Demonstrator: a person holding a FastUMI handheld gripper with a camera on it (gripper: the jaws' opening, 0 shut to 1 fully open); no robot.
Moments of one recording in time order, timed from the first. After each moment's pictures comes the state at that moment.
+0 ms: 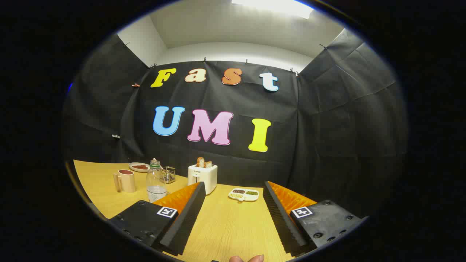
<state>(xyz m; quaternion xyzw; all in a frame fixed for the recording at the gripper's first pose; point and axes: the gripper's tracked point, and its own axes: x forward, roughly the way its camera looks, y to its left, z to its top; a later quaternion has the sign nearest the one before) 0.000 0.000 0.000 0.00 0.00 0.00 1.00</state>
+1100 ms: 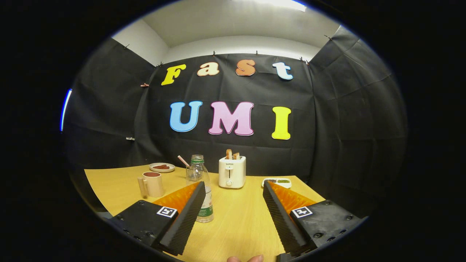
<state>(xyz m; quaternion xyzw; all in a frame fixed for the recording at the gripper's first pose) 0.006 0.130 -0.036 0.04 0.03 0.04 1.00</state>
